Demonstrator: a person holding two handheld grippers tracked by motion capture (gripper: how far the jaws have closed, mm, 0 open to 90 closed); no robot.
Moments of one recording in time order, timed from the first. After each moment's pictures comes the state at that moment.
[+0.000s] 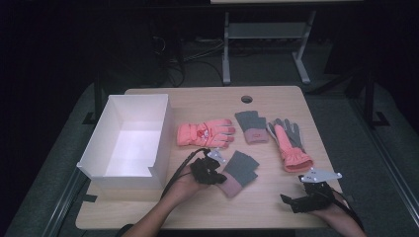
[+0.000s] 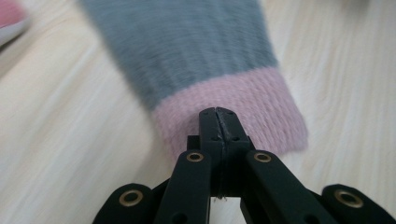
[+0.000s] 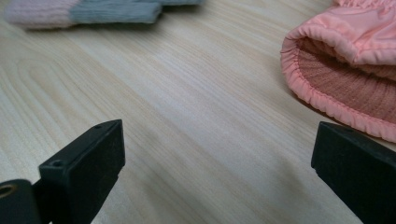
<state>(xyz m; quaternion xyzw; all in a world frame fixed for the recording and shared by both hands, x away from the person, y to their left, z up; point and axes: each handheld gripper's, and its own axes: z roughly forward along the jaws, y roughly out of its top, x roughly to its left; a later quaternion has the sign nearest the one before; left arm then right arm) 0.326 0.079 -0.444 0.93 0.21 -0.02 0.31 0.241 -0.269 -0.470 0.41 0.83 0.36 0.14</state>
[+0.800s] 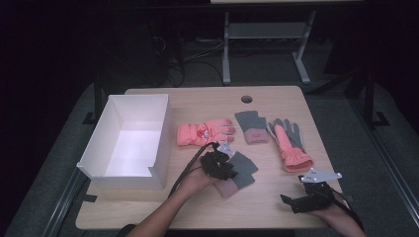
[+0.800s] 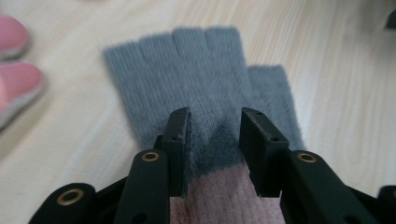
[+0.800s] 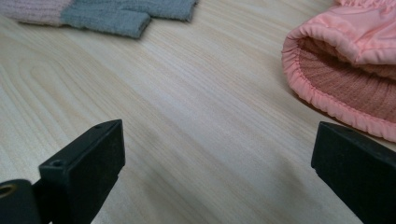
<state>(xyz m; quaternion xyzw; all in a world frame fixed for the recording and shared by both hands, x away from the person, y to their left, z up) 0.344 0.044 -0.454 0.92 0.21 0.00 0.33 0.241 -0.269 -0.470 0.41 0.83 0.36 0.14</state>
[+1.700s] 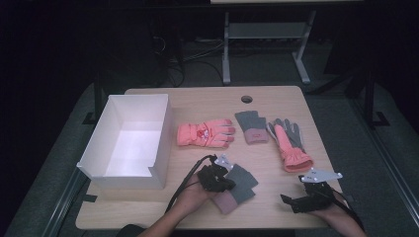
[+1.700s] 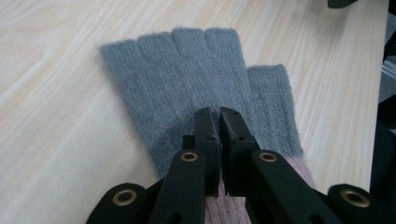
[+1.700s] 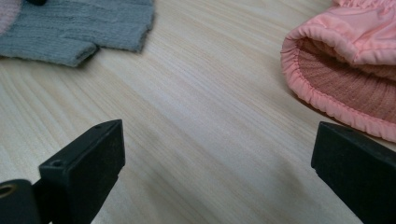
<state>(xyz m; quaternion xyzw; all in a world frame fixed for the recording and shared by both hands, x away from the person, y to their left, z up) 0.300 0.055 -0.447 0.91 0.24 -0.02 0.33 0.241 -0.270 -0.469 0.41 0.83 0.36 0.14</state>
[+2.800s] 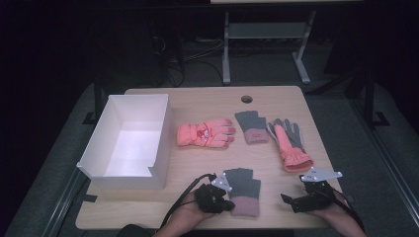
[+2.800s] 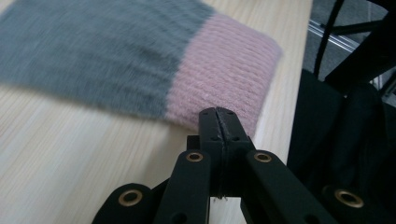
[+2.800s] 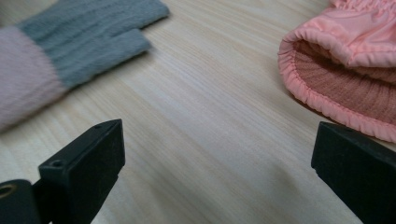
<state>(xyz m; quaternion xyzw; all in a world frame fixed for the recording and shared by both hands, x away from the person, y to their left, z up) 0.253 0.056 -0.454 0.92 0.19 -0.06 0.34 0.241 -0.269 -0.464 0.41 0.83 0.35 0.14</state>
